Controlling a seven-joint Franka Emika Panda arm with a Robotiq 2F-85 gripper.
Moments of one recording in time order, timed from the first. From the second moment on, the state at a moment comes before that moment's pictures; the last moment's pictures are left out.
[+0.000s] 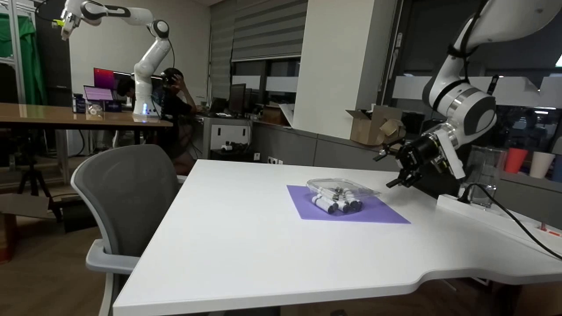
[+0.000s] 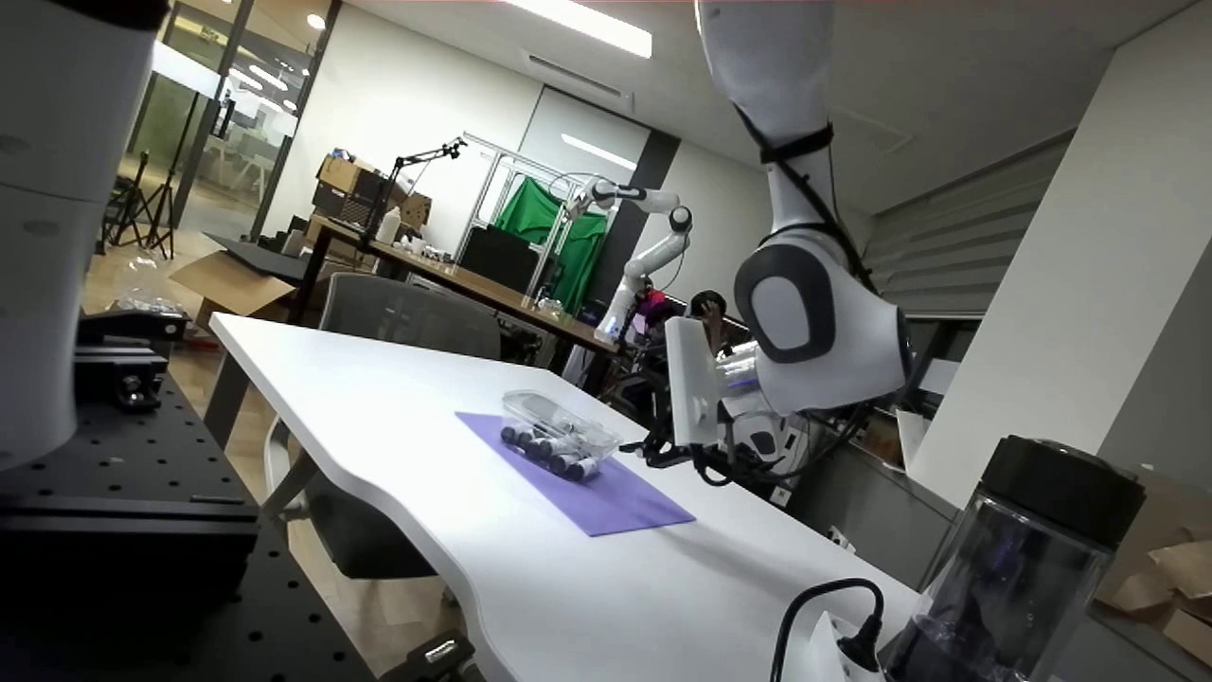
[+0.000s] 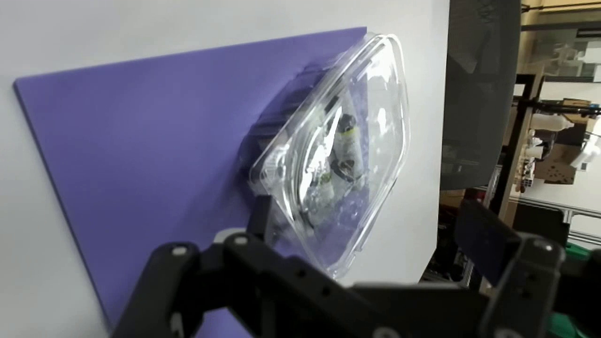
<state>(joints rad) -0.34 0.63 -0.15 -1.89 1.05 1.89 -0.92</state>
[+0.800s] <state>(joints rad) -0.33 0.80 -0.09 -1.75 1.04 1.89 -0.92</state>
